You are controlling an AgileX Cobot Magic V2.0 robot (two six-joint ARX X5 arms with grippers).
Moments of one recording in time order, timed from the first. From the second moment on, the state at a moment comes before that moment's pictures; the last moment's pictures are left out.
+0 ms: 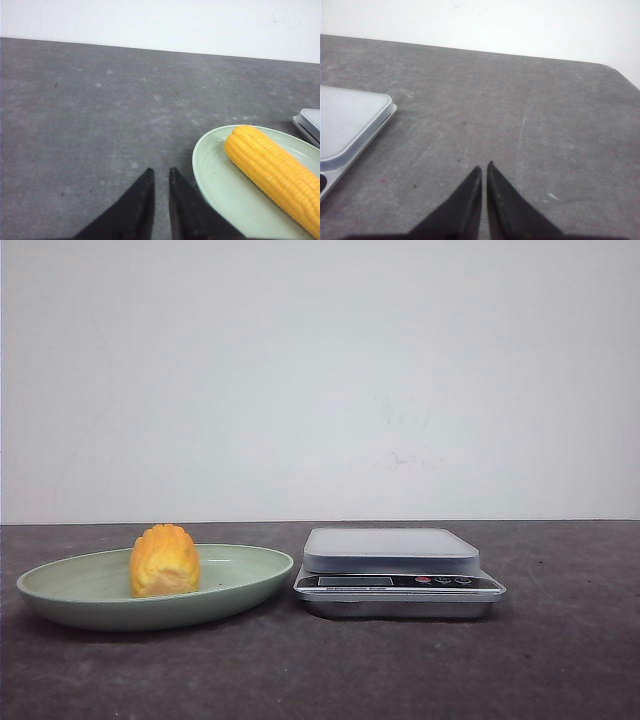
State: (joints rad) left arm -0.06 0.00 0.03 -0.18 0.07 -0.10; right arm 0.18 0.01 0.02 -0.16 0.11 -0.01
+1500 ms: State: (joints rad) left arm -0.06 0.00 0.03 -0.18 0.16 -0.39; right arm 0.18 0.01 0.03 -0.02 -0.12 0.35
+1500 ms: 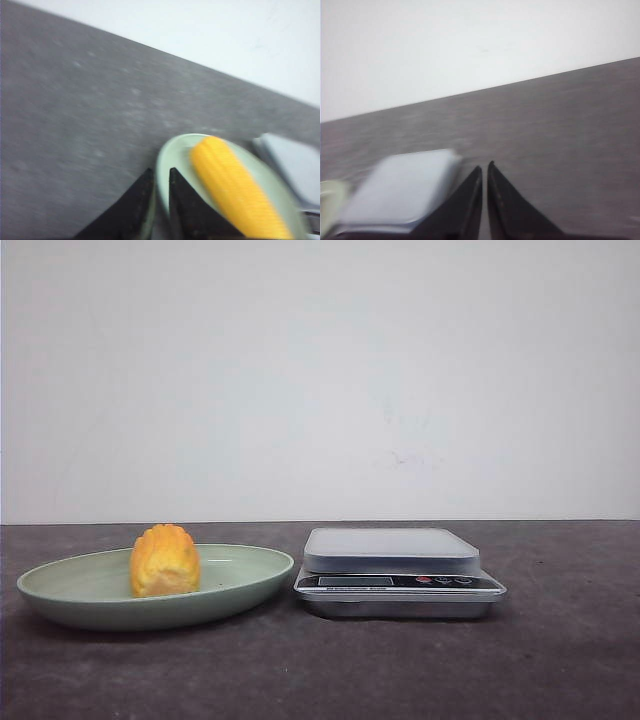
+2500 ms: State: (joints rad) left arm -0.06 0.52 1.16 -0.64 0.22 -0.35; right arm 0.18 0.42 0.90 -0.39 -0.29 0.27
